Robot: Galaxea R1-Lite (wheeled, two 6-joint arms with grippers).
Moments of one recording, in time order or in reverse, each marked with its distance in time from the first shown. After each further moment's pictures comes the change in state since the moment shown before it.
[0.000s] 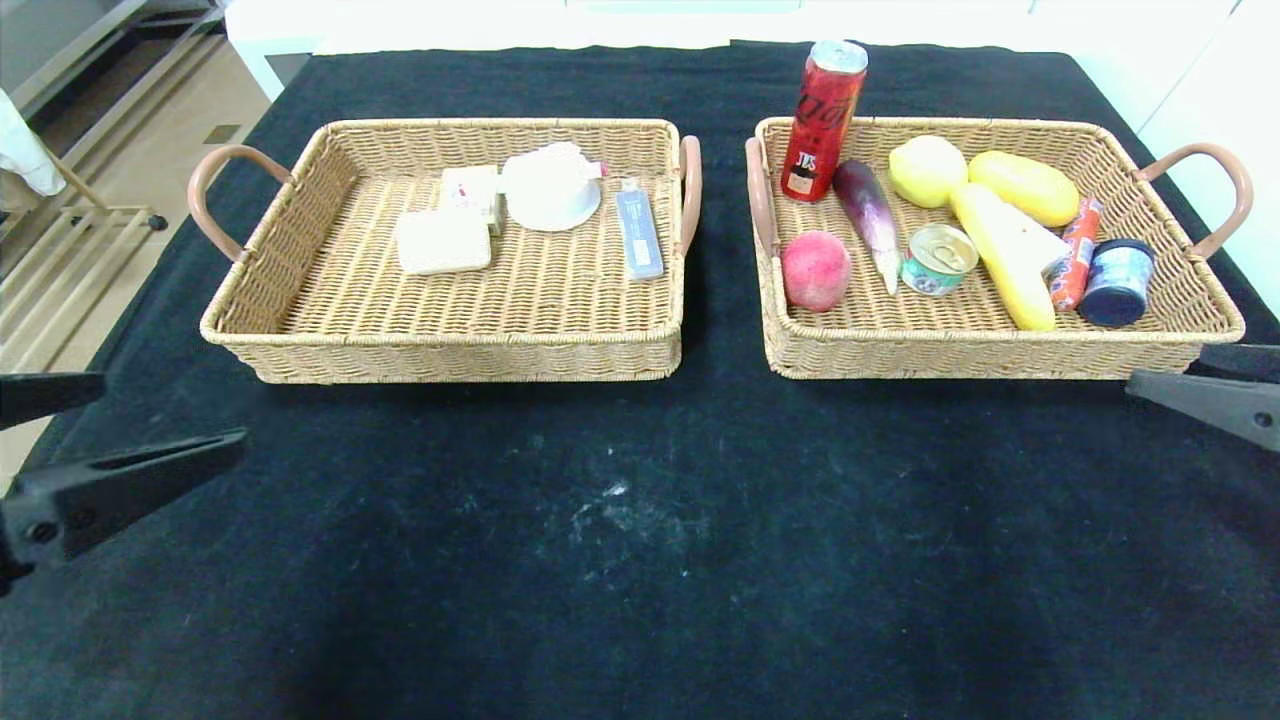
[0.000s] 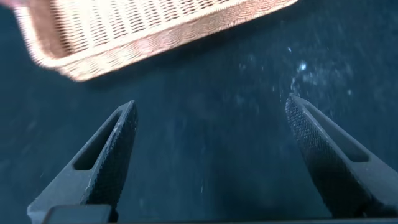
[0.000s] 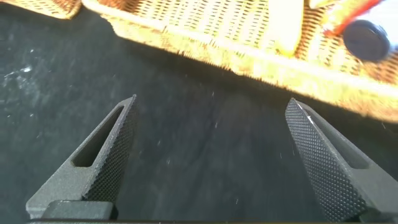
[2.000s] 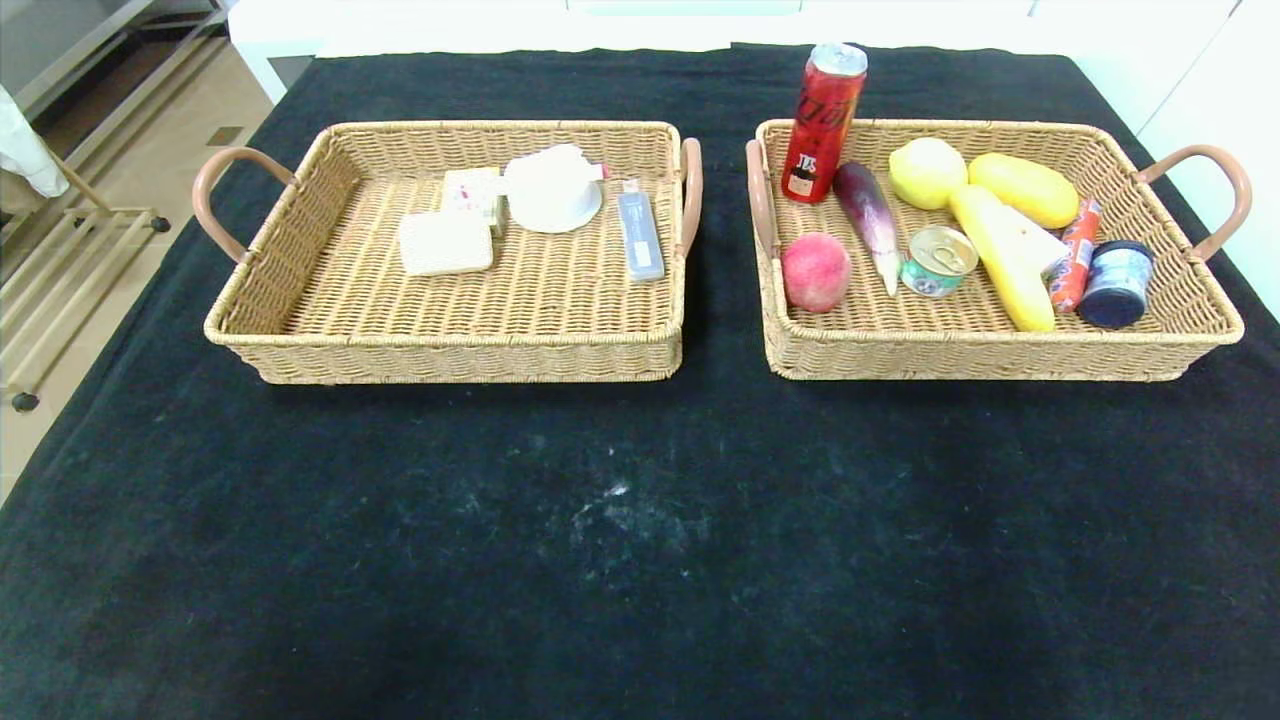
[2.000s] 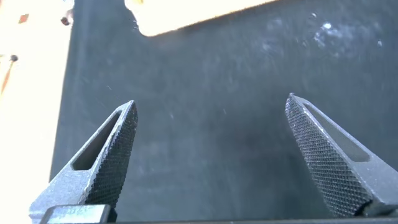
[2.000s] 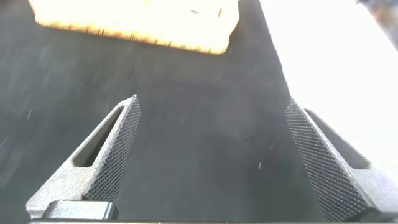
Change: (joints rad) left arm 0.199 -0.887 0.569 -0.025 -0.018 0.051; right arm 0.159 -1.193 0.548 0.164 -0.667 -0.072
